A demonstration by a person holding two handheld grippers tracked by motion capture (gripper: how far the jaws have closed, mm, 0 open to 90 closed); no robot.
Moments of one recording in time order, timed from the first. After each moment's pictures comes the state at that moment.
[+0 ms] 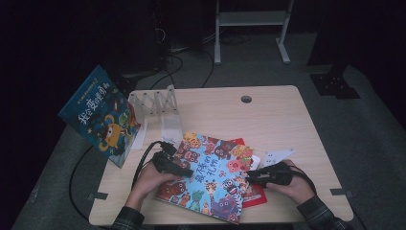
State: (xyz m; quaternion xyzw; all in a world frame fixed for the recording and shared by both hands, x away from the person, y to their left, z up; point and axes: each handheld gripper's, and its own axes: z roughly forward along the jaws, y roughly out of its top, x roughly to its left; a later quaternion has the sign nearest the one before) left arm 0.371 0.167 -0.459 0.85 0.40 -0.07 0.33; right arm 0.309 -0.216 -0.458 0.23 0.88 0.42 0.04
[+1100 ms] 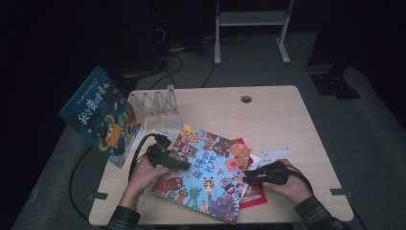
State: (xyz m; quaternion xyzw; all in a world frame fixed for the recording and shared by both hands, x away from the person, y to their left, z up) left arm 0.368 0.175 -0.415 0.84 0.39 -0.07 0.36; right arm 0.311 -0.205 -0.455 0.23 0.88 0.41 0.03
